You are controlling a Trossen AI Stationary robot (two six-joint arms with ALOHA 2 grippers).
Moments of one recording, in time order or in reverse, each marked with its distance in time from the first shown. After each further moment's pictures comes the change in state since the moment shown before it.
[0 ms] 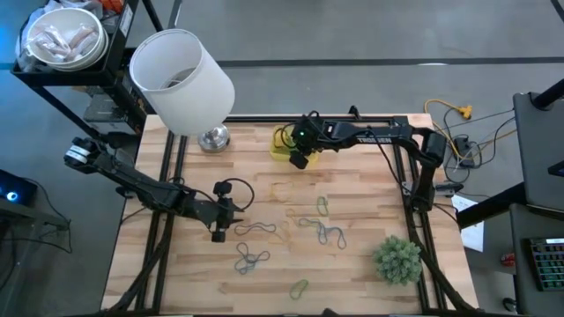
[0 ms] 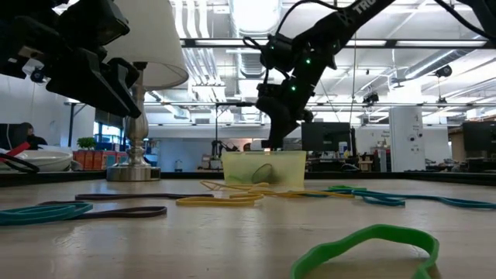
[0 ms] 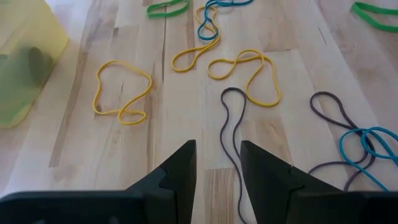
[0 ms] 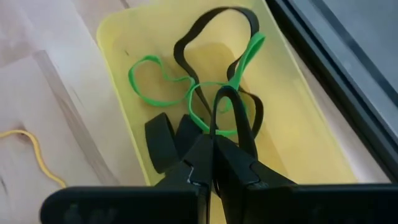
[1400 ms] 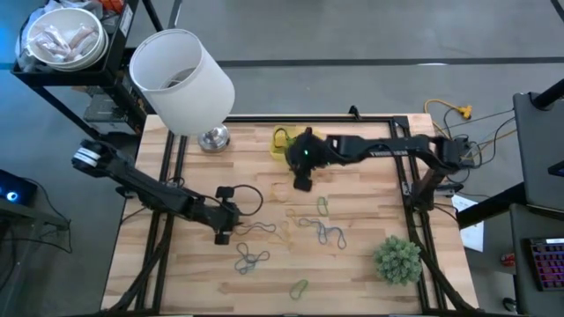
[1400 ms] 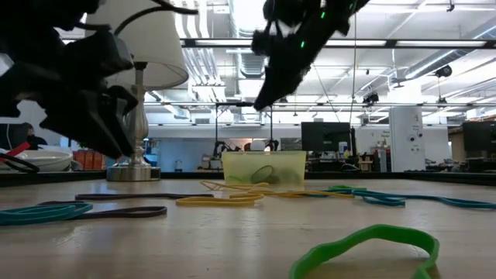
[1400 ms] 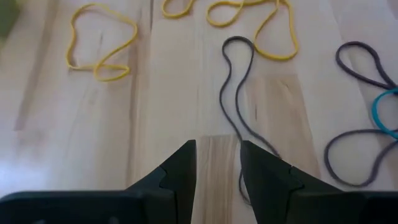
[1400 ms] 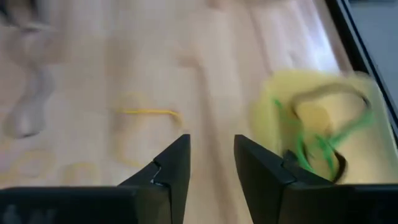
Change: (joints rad) left arm 0.000 0.169 -0.019 0.042 0.013 -0.060; right arm 0.213 -0.144 -0.011 -0.012 -0.139 -0.205
